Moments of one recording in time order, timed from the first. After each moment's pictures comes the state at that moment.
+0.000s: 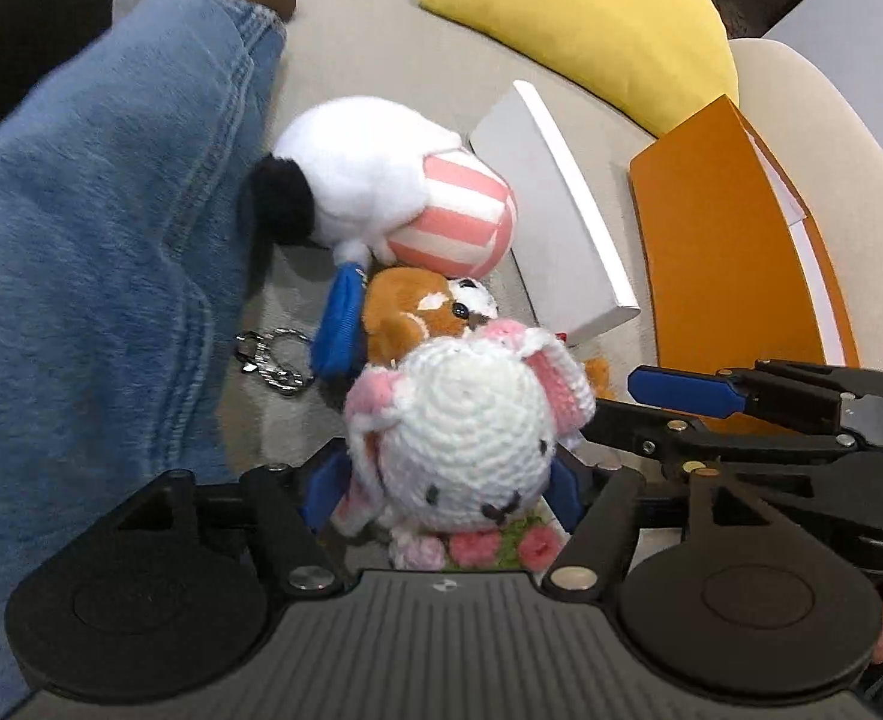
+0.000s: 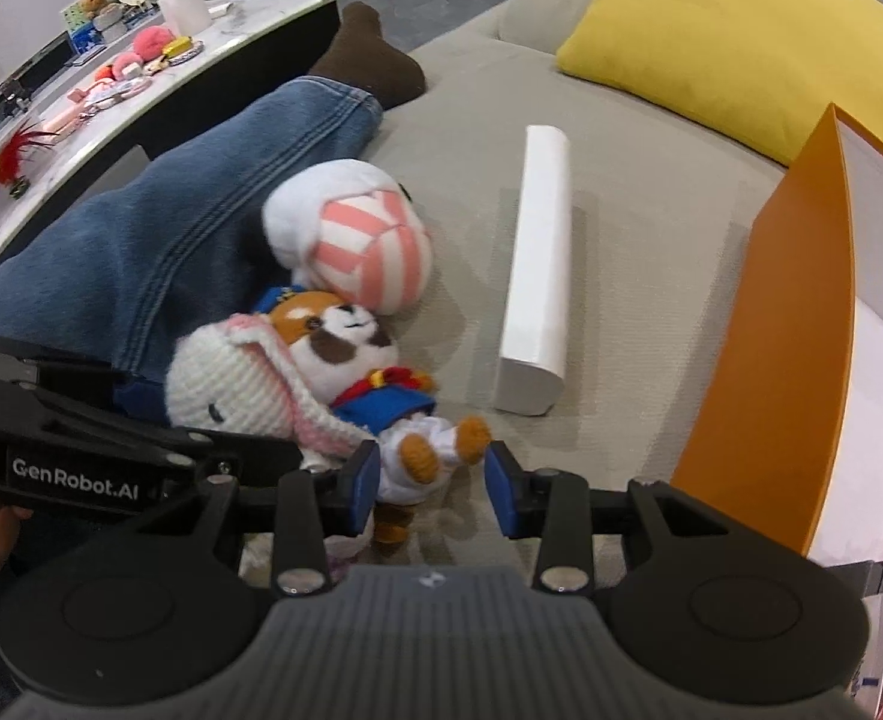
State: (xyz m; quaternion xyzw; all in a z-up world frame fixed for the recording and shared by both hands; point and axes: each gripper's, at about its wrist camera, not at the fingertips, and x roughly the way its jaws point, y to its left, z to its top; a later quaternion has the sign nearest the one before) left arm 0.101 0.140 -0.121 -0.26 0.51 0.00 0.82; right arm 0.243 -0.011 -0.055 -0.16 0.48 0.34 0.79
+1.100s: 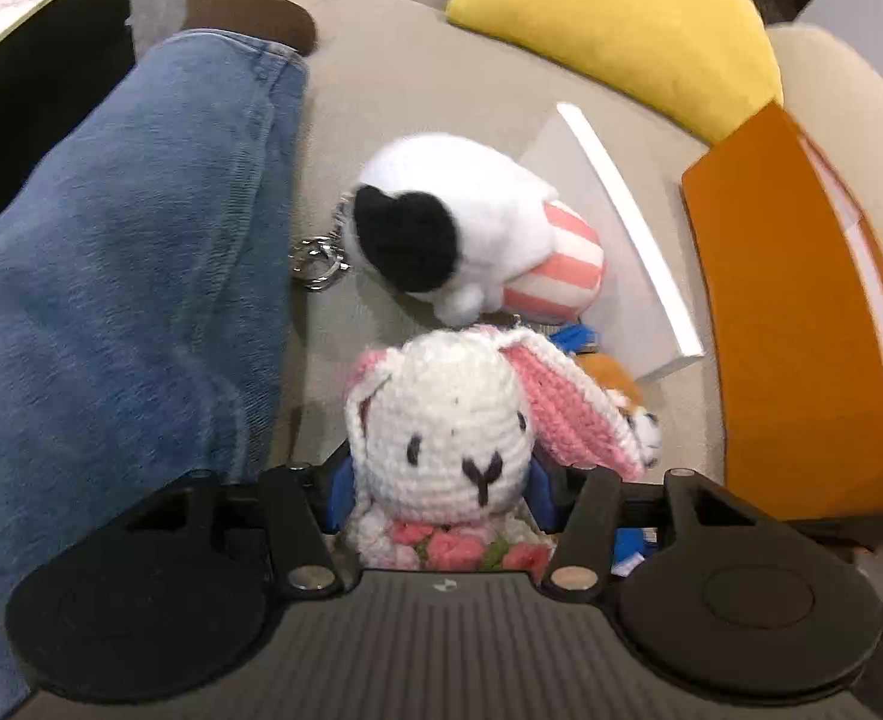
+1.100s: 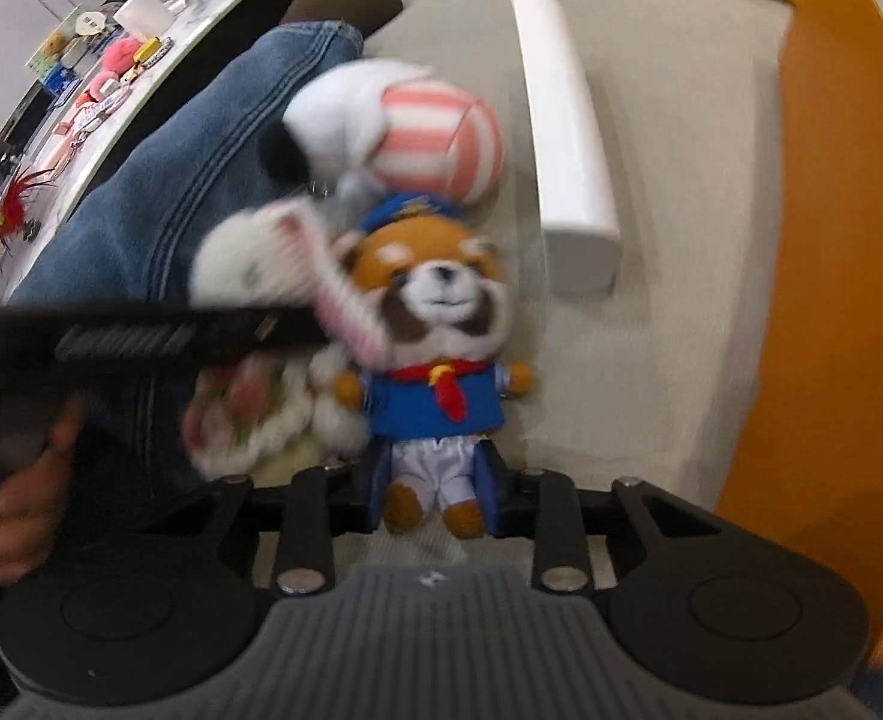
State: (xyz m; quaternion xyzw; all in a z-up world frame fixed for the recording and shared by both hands) left arm 0.127 0.150 -0.116 -0.19 0.53 0.04 0.83; right arm 0.231 -0.019 -0.081 -0.06 0.58 0.33 0.74
